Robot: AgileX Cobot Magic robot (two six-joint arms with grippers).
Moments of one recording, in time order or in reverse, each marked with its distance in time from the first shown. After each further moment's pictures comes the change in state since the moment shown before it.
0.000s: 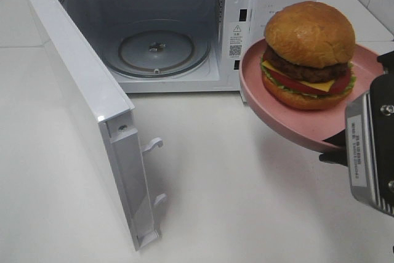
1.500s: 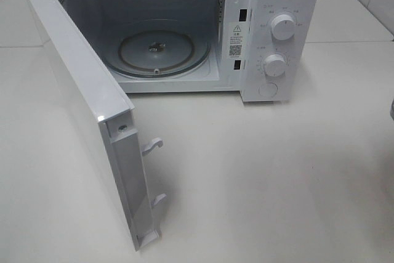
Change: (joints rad) left arm 0.000 0.000 0.000 0.000 0.000 0.000; right arm 0.000 -0.019 0.000 -0.506 0.424 1.202
